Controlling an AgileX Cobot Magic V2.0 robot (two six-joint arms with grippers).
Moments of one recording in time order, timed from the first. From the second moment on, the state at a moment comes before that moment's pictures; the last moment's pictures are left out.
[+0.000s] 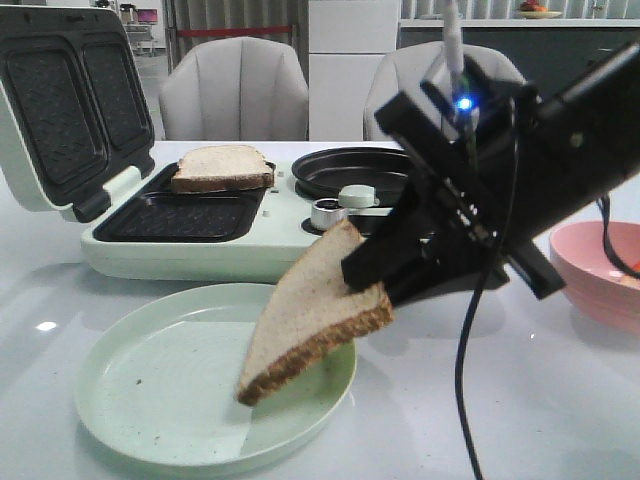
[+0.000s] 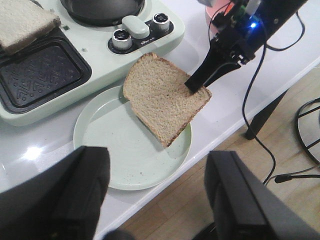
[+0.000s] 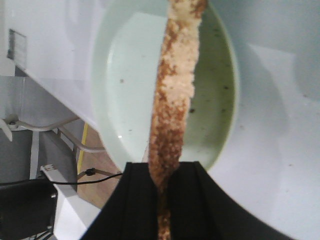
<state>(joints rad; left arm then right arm) -1.12 0.70 -0.78 0.40 0.84 -0.56 0.27 1.62 -0.81 1.23 0.78 -0.77</state>
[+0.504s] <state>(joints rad) -1.12 0.70 -0.78 0.40 0.84 -0.56 0.40 1.67 -1.24 1.35 0.62 -0.77</state>
